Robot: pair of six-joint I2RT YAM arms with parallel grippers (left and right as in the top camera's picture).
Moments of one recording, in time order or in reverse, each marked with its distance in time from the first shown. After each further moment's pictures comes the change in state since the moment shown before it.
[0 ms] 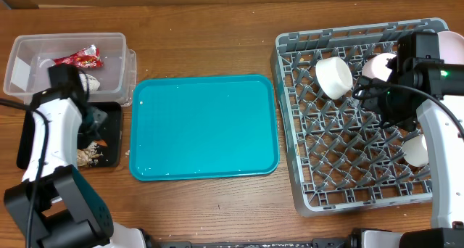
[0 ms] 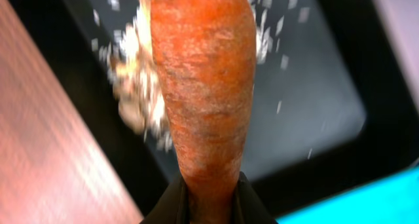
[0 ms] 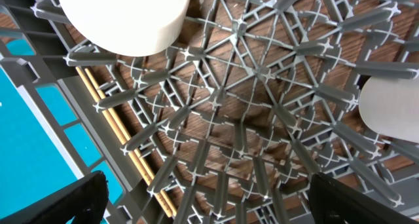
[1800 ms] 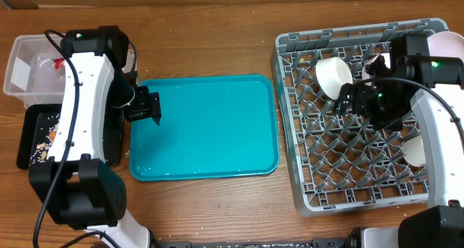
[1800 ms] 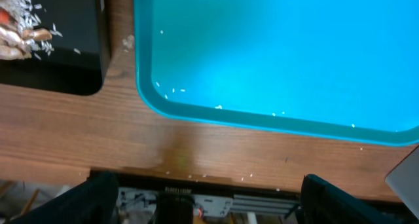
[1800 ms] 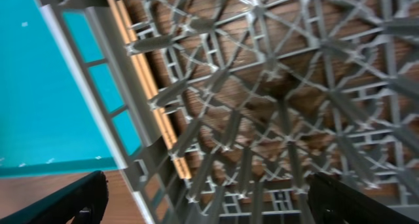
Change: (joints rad) left arm -0.337 0.124 0.495 -0.734 0.312 0.521; right arm 0.001 0.072 0.001 -0.065 -0.180 -0.190
